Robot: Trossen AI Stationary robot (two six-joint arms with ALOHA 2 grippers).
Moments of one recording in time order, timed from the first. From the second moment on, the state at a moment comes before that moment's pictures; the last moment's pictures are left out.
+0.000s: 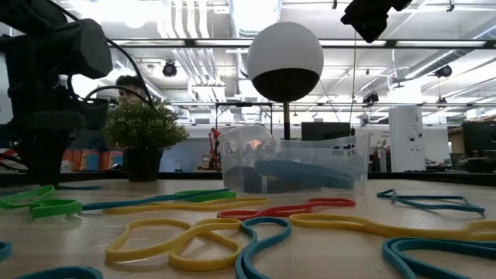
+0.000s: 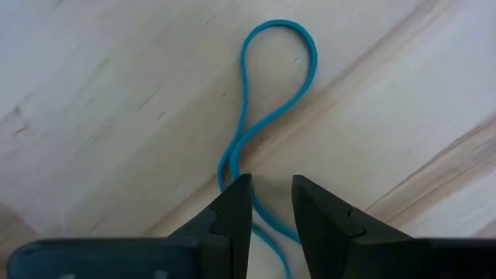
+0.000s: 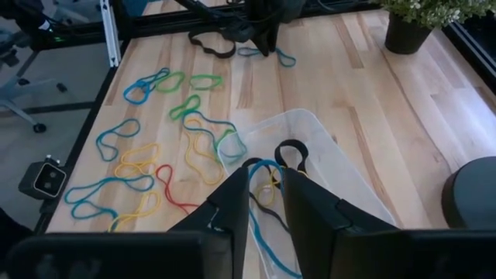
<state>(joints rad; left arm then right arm) -0.15 1.19 0.45 -0.72 -0.11 -1.03 0.04 0.99 0.93 -0.51 -0.06 0.17</state>
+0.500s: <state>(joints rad) -0.16 1.23 0.47 -0.69 -0.11 -1.03 0.04 0.99 0.93 -0.49 -0.06 0.18</state>
